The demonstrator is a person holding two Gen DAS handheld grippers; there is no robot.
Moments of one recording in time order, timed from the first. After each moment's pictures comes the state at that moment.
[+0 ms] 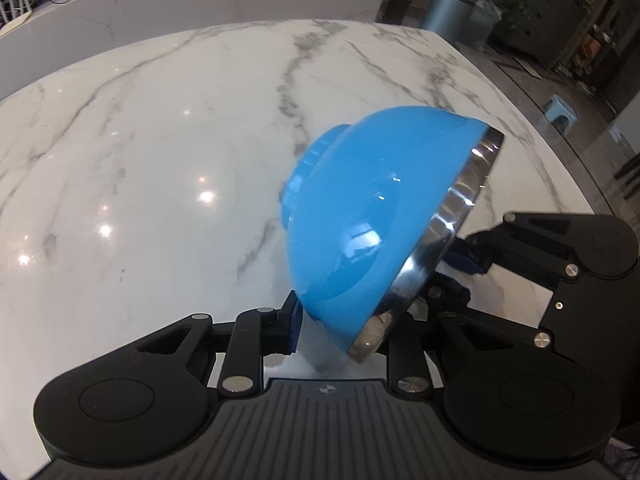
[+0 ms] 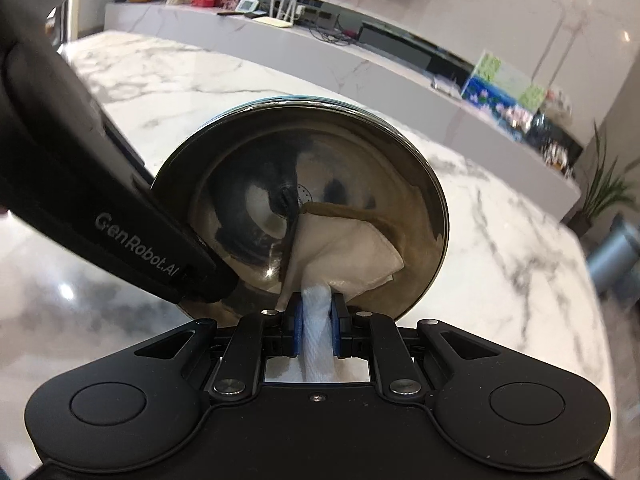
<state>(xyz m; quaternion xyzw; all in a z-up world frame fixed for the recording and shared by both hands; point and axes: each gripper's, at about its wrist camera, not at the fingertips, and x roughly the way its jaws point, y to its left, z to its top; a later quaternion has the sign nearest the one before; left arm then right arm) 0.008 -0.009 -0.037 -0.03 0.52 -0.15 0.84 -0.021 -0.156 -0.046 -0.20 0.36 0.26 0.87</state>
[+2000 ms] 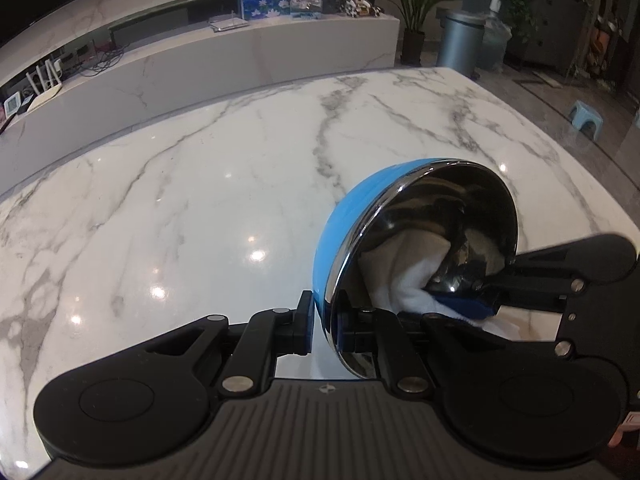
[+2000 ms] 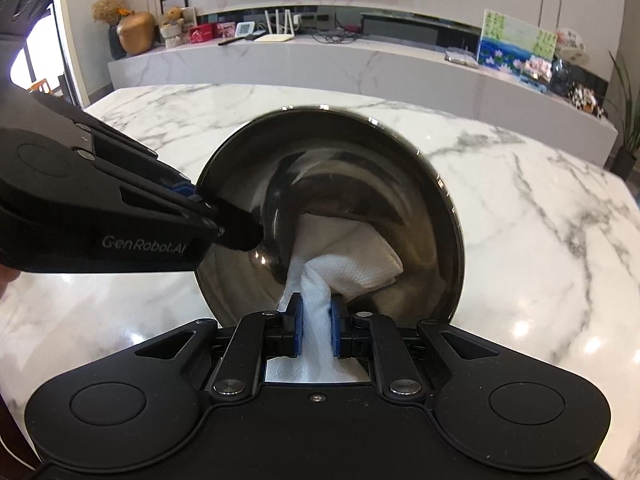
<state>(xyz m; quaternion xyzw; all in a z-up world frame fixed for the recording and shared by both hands) -0.001 -0.009 -0.015 0.05 0.45 -0.11 0.89 -0.003 -0.157 -0.039 -0.11 0.38 0.30 0.87</state>
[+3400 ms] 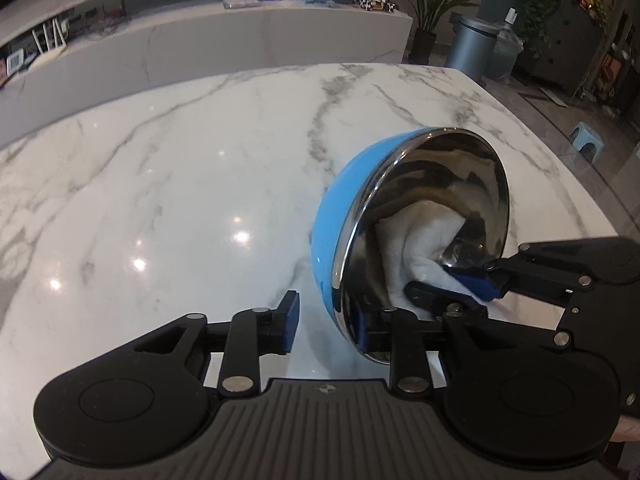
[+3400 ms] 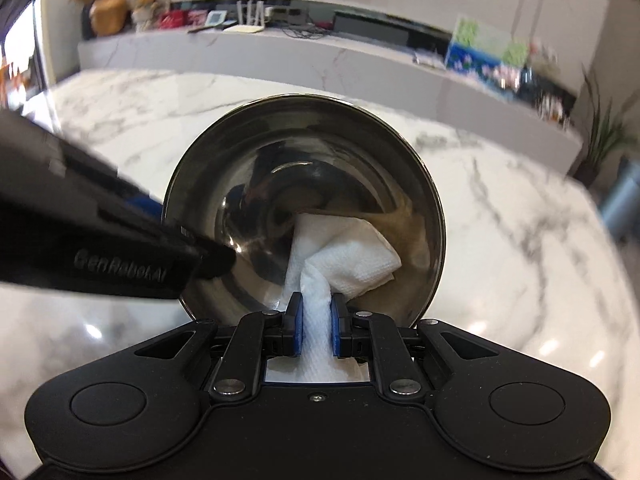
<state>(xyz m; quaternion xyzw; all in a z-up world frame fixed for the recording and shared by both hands) 0.003 -0.010 -0.031 -0.01 0.47 -0.11 0.87 0.001 -0.171 -0.040 -0.10 0.39 0.25 0.88</state>
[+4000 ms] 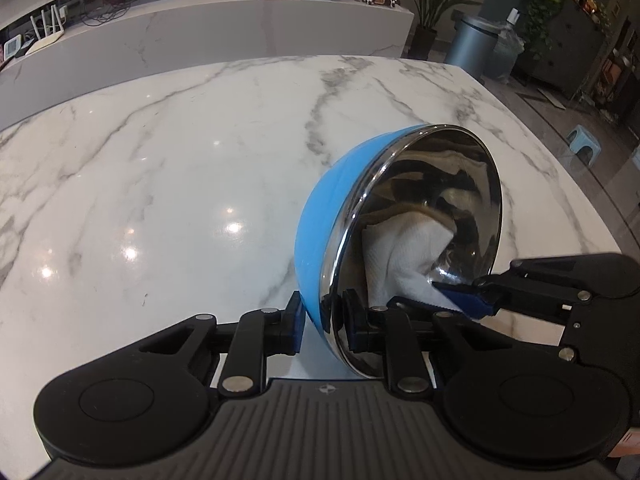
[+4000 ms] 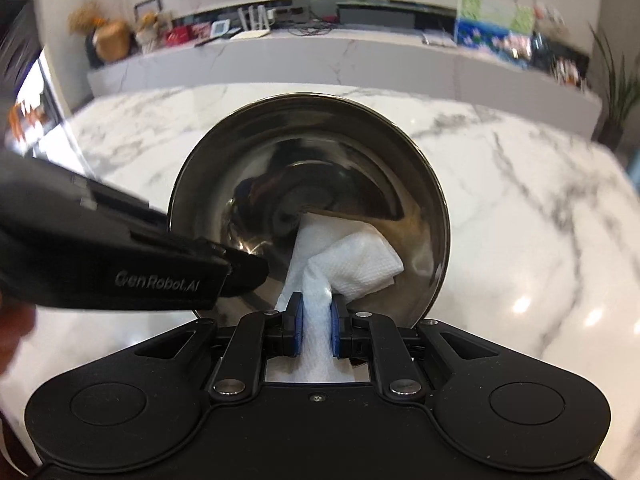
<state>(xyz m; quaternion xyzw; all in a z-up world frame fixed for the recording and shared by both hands) 0.010 -0.012 -0.033 -0.02 0.48 -0.12 0.87 -0.006 -0.154 -0.036 -0.14 0.38 0.26 0.88</state>
